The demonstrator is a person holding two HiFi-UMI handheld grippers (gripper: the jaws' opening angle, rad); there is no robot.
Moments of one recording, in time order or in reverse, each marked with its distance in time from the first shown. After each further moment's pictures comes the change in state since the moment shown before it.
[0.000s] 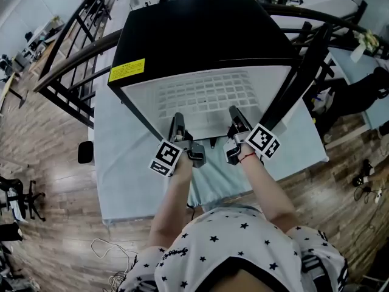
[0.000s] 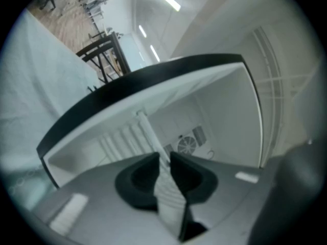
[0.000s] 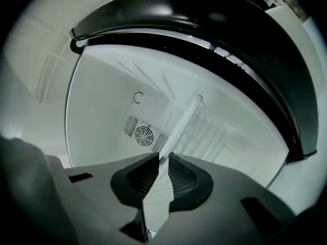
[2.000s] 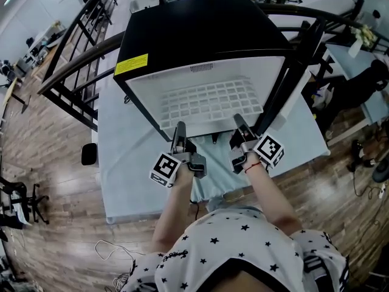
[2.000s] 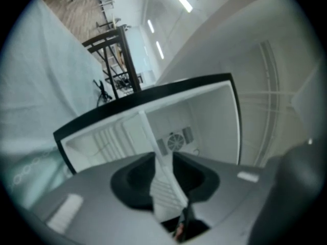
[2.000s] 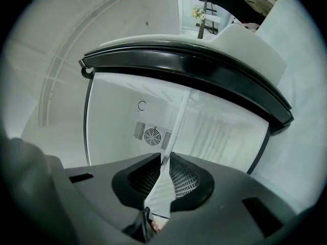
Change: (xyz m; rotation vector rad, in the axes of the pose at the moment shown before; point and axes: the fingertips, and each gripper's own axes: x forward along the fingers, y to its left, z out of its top) left arm -0.047 -0.018 -0.003 -0.103 0.037 -0.066; right arm -0.046 0.014 -0.012 0.175 -0.031 0.057
